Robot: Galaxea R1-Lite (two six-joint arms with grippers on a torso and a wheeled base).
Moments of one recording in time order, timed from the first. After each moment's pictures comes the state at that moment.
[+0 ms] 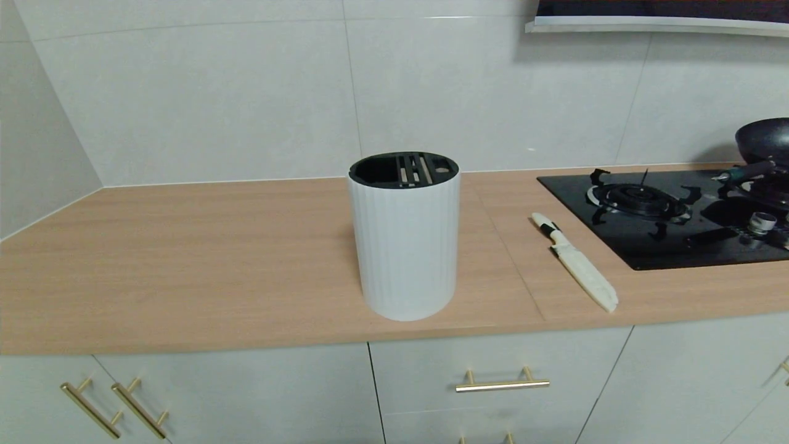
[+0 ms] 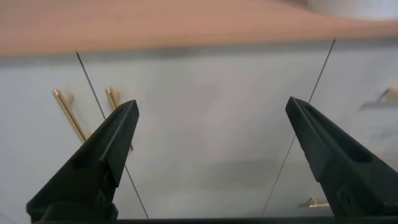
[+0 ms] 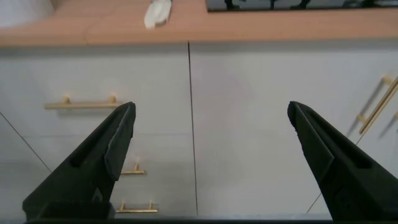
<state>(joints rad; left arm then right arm) 0.00 0.00 0.00 0.00 -0.02 0.00 -0.01 0.00 0.00 0.00 0.04 0.00</state>
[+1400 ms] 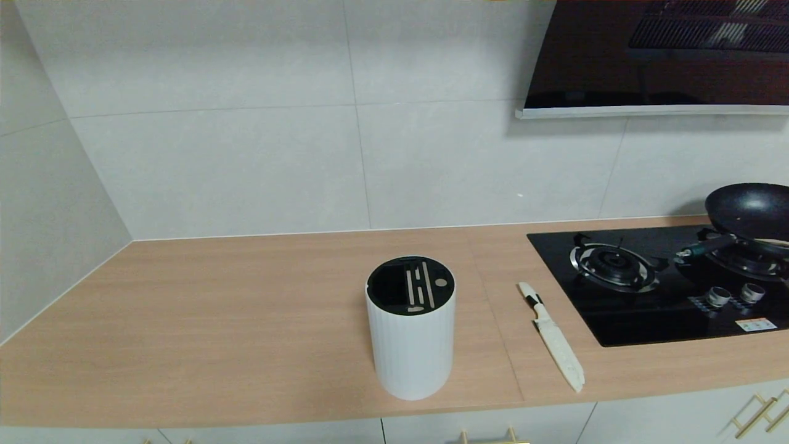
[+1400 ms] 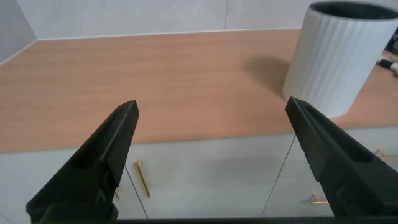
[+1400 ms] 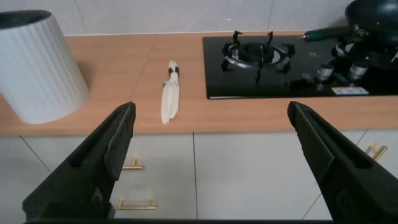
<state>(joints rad) 0.00 0.00 0.00 0.00 -0.02 0.00 -0.01 0.00 0.00 0.00 0.04 0.00</state>
